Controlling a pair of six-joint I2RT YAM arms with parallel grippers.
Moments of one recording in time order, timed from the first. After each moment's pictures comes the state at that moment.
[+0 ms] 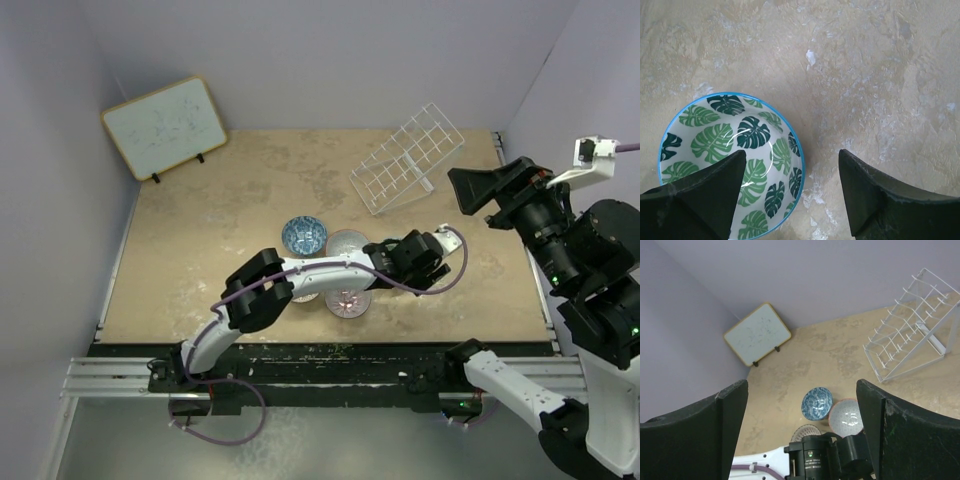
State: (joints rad) left arm -1.19 2.24 1.81 -0.31 -0.25 -0.11; right arm 0.43 0.86 1.68 -0.84 0.18 0.55
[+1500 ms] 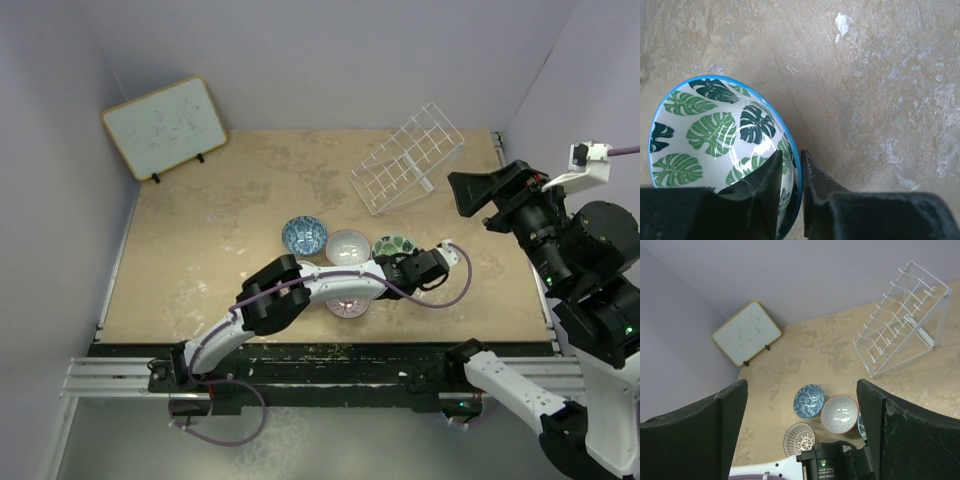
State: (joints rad) left arm -1.22 2.36 1.89 -0.39 -0.46 -0.03; right arm 0.43 0.84 1.63 -0.85 0.22 0.55
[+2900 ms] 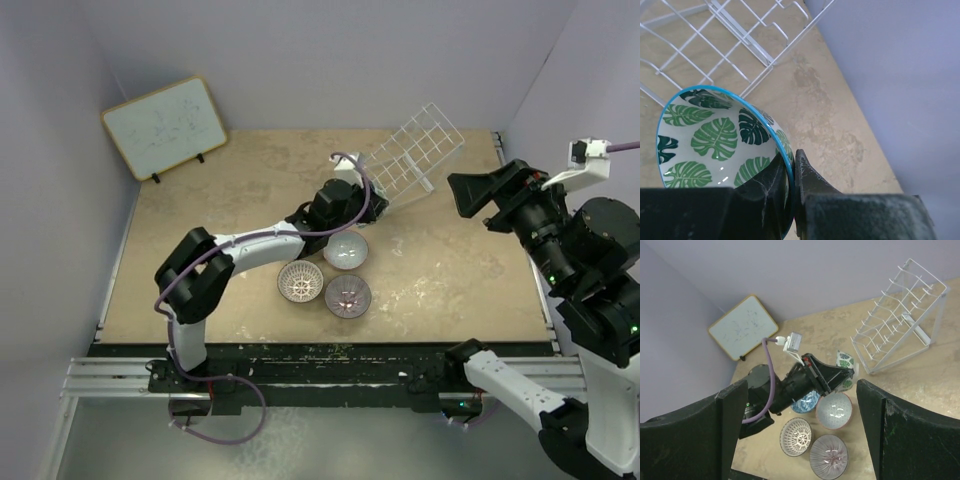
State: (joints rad) left arm -0.85 1.89 1.35 0.32 -0.10 -0.62; right arm 0.43 0.86 1.67 -0.89 0.21 0.53
